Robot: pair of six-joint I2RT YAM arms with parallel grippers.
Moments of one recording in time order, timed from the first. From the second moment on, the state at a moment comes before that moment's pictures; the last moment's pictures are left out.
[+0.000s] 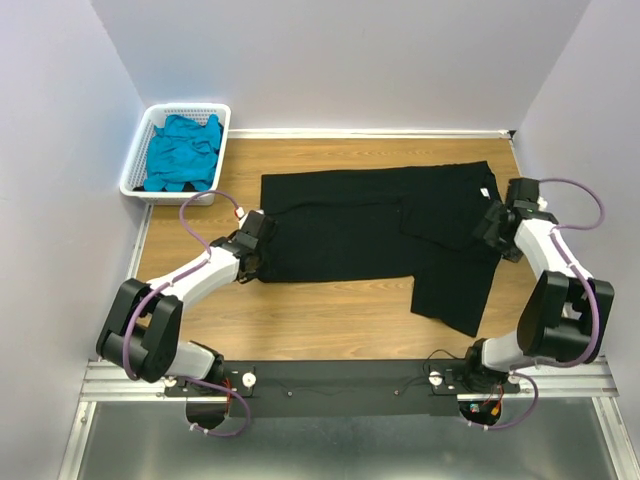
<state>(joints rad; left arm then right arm) -0.45 1.39 0.74 -0.45 -0.19 -0.54 -0.18 1.44 0.97 -0.57 0.21 0.41</state>
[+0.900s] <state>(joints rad) -0.40 1.38 0.72 -0.39 -0.16 -0.48 -0.41 1.59 0.89 -0.42 0.04 0.41</state>
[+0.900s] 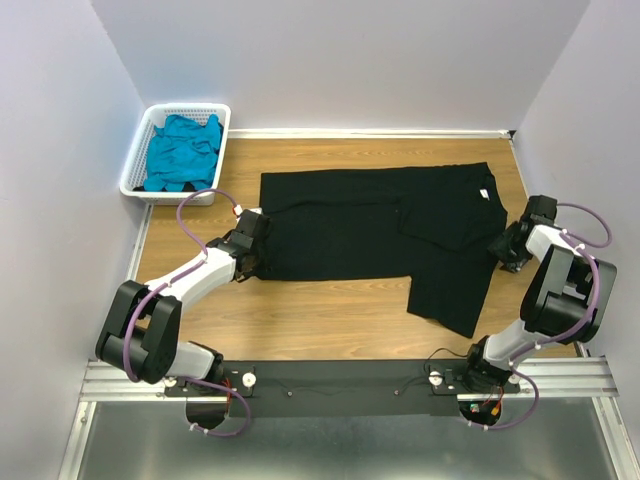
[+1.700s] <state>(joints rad) -0.39 1.36 0.72 -0.39 -0.15 -0.48 -0.43 1.59 0.84 -0.34 -0.06 0.42</state>
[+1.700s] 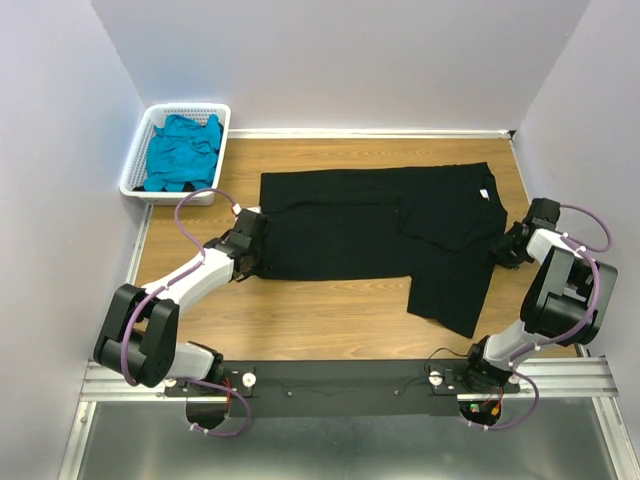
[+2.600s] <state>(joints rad) -0.20 1.26 0.78 -0.48 -0.02 -0.44 -0.43 1.36 0.89 -0.59 -0.01 0.49</state>
